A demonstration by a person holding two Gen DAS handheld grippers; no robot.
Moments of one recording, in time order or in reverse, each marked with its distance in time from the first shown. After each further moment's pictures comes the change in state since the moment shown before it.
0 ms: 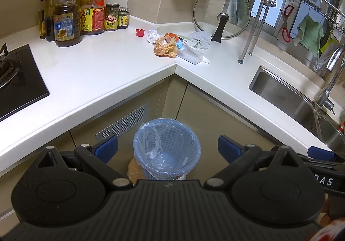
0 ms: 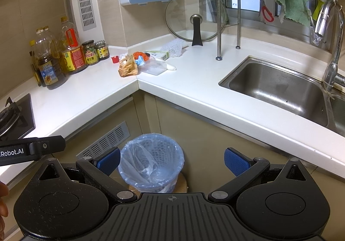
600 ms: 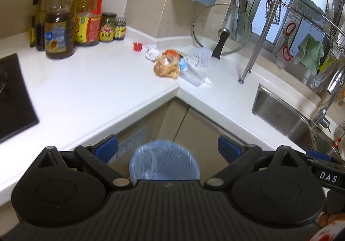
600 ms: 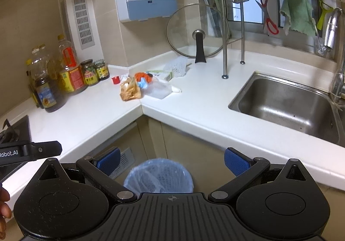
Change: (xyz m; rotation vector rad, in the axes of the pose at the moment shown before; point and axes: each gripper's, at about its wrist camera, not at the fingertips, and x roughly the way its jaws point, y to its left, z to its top) left arm 0.044 0.044 0.062 -0.028 -0.057 -0.075; right arm 0.048 0.013 0.048 0.022 -0.083 0.009
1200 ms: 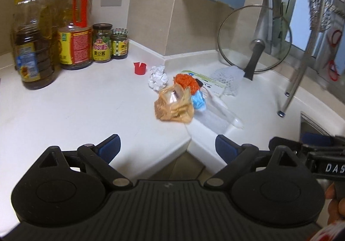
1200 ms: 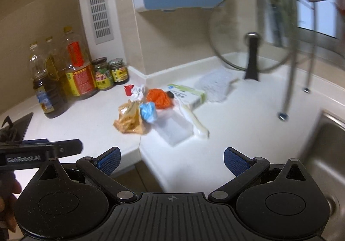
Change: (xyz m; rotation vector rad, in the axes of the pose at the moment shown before) left arm 0.194 -0.042 0.092 -0.013 -0.052 0.183; right arm 0.231 -0.060 0.121 -0.187 0.055 0.318
